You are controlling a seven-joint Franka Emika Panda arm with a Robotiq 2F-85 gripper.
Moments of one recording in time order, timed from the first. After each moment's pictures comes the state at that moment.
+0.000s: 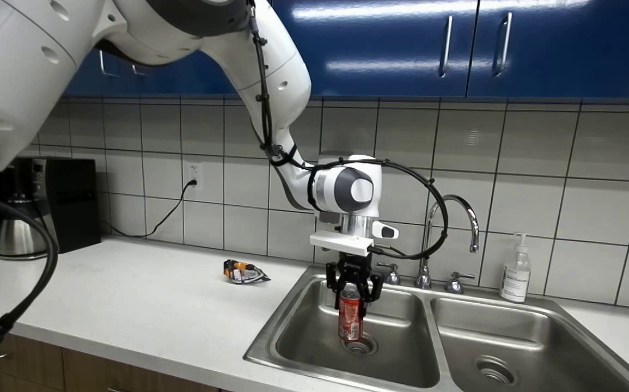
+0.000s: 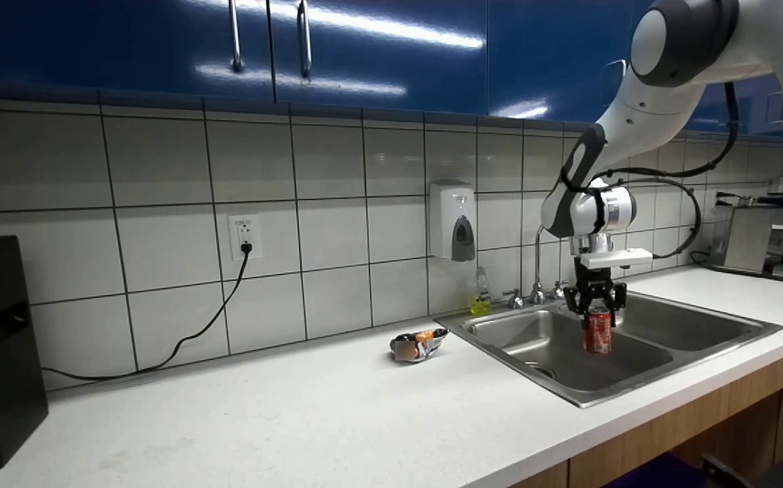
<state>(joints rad) -0.30 0.48 -0.18 -1.92 0.00 2.26 -0.15</state>
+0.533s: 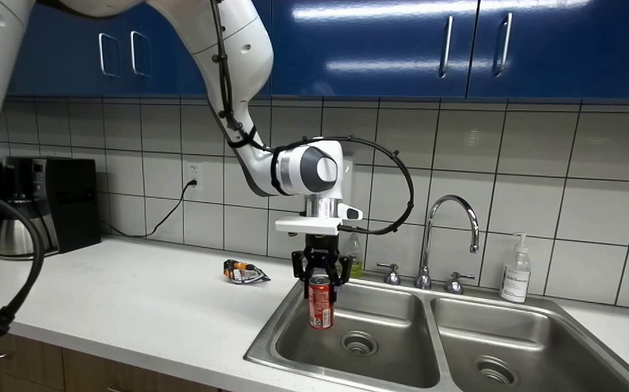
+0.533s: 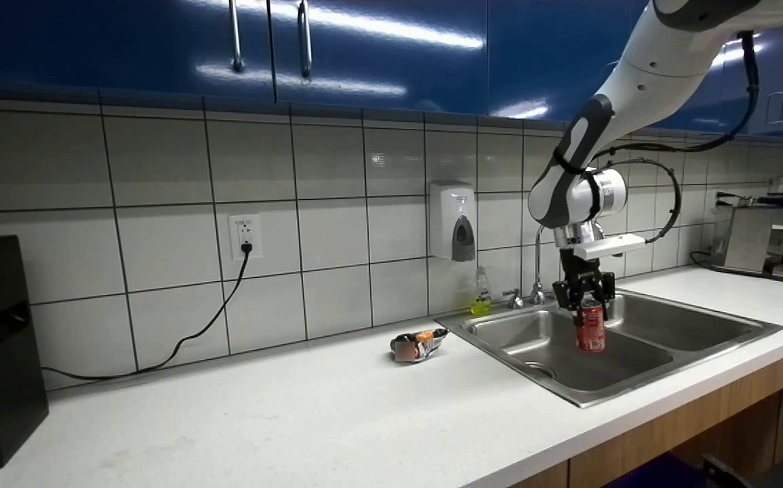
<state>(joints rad) -0.20 0.29 -0.18 -2.12 -0.13 2.27 -0.15</state>
